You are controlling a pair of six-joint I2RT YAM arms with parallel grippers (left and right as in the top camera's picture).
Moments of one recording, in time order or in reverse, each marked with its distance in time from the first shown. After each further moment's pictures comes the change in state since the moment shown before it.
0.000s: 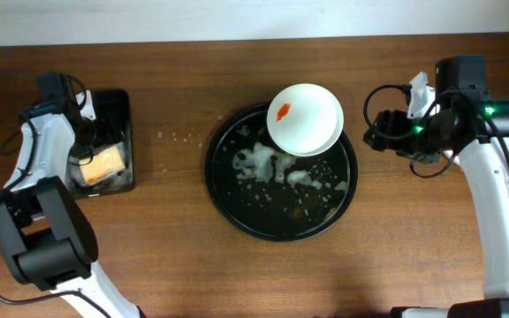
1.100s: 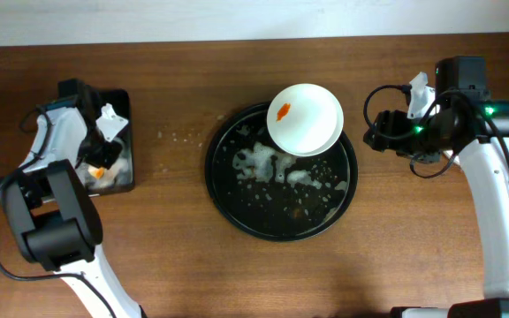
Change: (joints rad) left arm -0.042 0.117 0.077 -0.168 -0.275 0.683; right arm 0.000 0.000 0.000 -0.003 0.000 0.000
